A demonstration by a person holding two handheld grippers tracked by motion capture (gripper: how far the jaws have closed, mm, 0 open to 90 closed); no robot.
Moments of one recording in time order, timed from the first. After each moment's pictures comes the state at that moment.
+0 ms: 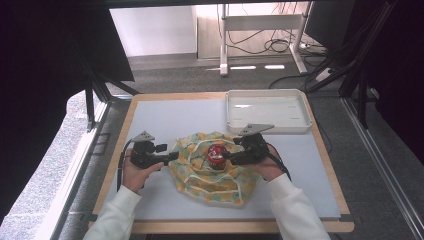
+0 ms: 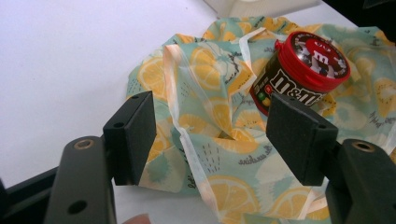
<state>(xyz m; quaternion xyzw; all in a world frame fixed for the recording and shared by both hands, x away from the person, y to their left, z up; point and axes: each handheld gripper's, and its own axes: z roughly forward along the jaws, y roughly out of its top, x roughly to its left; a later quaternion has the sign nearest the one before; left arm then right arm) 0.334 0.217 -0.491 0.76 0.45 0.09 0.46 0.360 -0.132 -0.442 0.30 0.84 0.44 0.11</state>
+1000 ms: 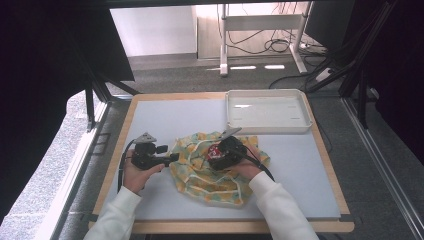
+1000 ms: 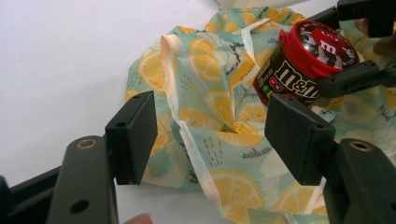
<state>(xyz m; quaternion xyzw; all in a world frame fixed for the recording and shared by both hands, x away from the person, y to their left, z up) 0.333 0.215 -0.494 0.76 0.45 0.09 0.45 0.379 -0.077 -0.487 0.29 0.89 0.33 0.11</state>
